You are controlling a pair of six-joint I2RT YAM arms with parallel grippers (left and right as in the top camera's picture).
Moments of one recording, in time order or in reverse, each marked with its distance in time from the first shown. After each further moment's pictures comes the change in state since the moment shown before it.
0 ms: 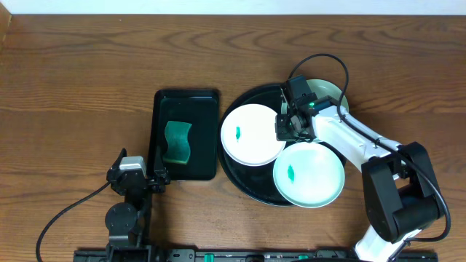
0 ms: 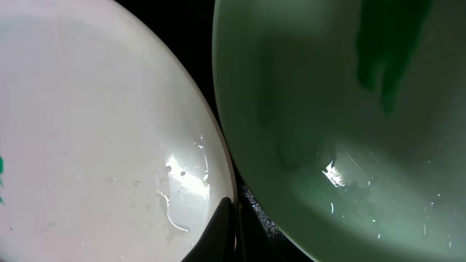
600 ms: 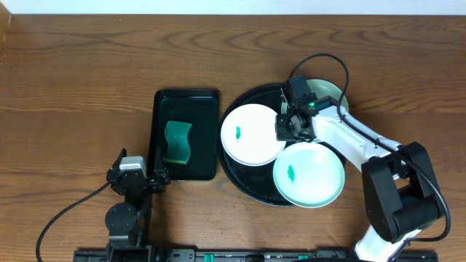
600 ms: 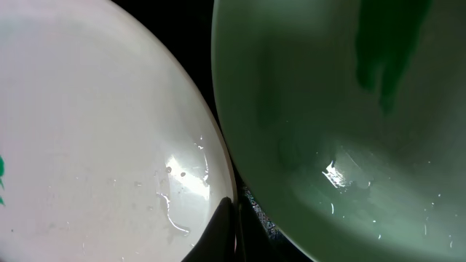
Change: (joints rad) left arm 0.000 0.000 0.000 0.000 0.000 0.000; right arm 0.000 0.000 -0.001 0.004 0.000 0.008
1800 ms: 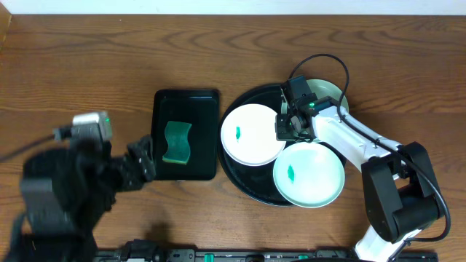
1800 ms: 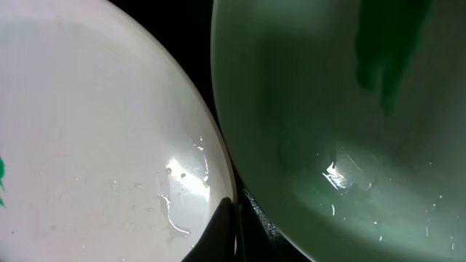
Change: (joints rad) left arm 0.000 0.822 1.369 -1.127 0.188 -0.193; right arm 0.000 0.000 -0.003 0.006 -0.001 0.003
